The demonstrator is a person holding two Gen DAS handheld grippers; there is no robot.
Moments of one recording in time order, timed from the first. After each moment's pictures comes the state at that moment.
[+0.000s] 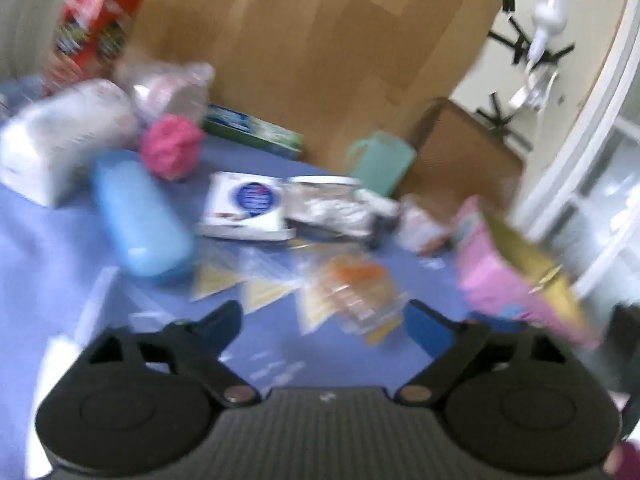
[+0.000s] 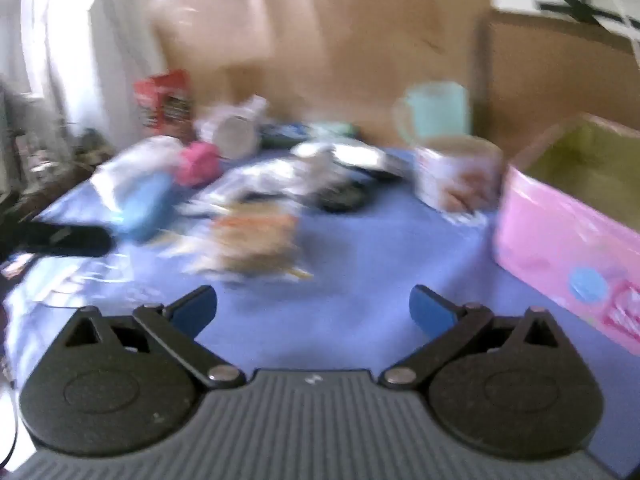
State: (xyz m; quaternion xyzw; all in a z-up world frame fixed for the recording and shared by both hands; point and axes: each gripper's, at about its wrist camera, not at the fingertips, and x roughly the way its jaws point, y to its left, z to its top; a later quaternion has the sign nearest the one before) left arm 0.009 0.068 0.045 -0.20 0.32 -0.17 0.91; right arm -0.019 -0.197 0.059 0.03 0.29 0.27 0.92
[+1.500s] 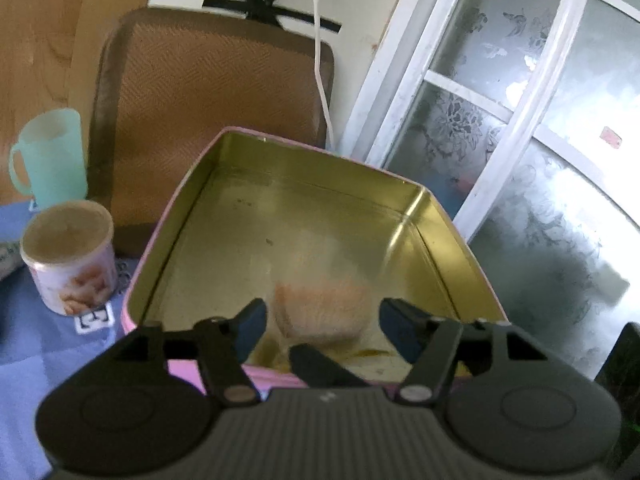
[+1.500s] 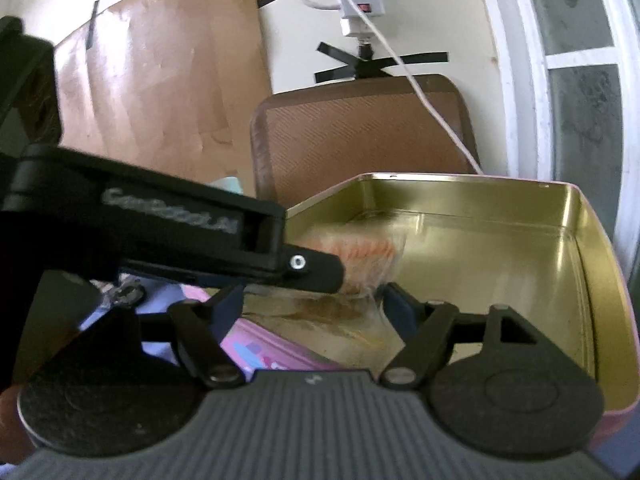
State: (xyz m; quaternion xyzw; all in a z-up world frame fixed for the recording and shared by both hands) left arm 0.094 -0.254 0.076 -0.04 0.34 -0.36 0.87; right arm -0.009 -0.368 0.074 0.09 0.20 0.04 0.98
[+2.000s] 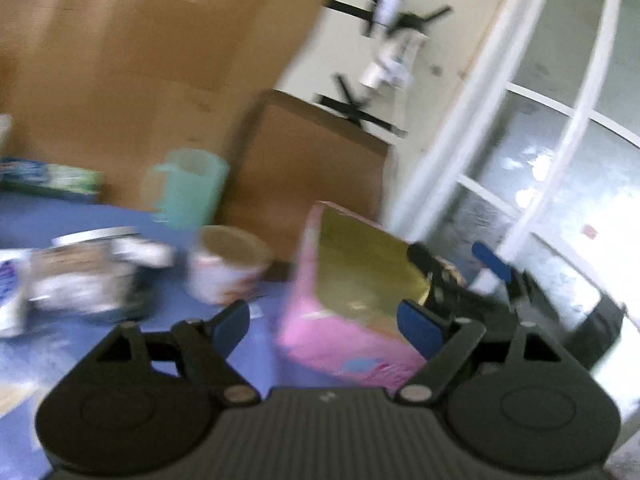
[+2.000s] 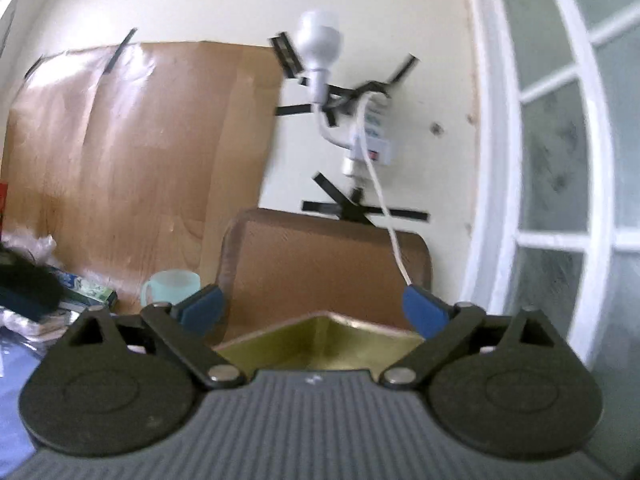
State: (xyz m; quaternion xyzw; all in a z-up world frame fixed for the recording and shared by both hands) left arm 0.041 -0.090 0.093 -0.15 0.27 -0.29 0.90; right arm 0.013 -0.314 0.105 -0.09 0.04 -0.03 0.99
